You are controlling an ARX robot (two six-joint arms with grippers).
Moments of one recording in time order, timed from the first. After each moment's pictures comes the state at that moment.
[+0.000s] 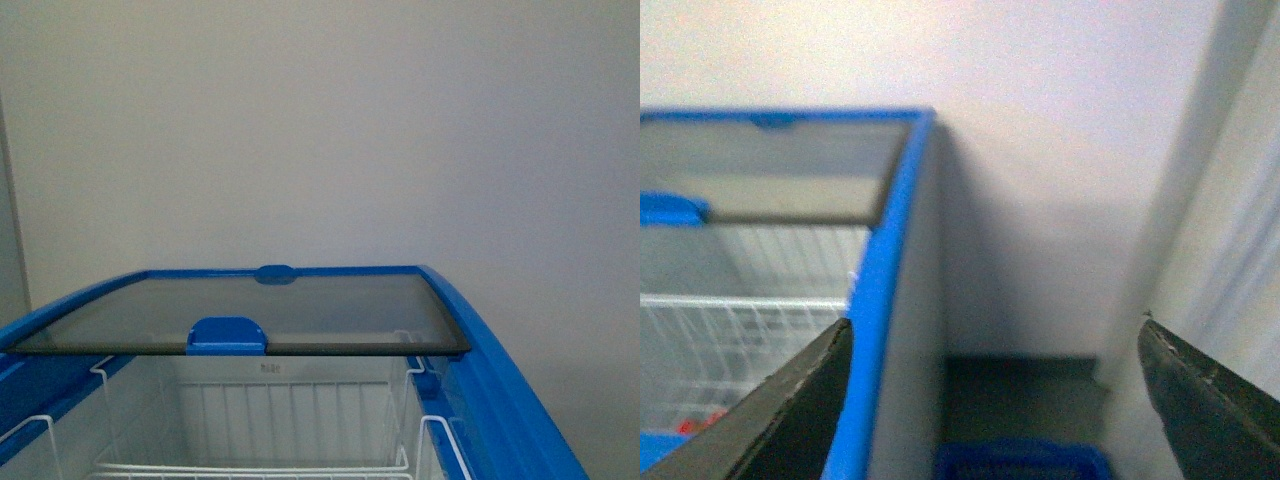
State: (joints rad) left arm 0.00 0.01 0.01 0.00 0.00 0.00; right arm 0.45 0.38 0.57 -0.27 0.49 0.07
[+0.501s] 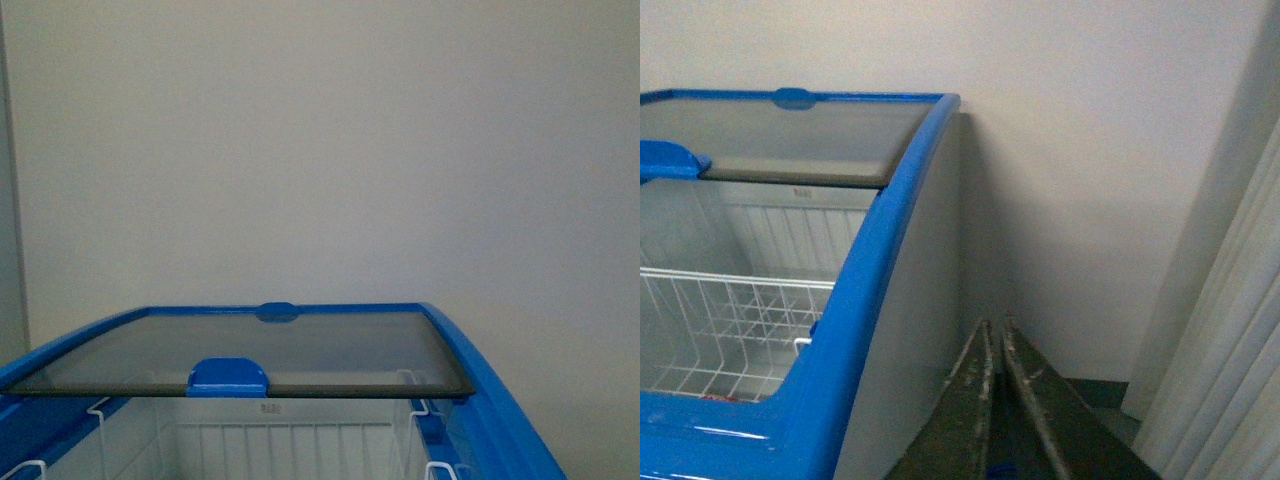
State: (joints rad) left arm 0.00 0.01 0.01 0.00 0.00 0.00; right arm 0.20 0.17 0.20 -0.04 0.18 0.01
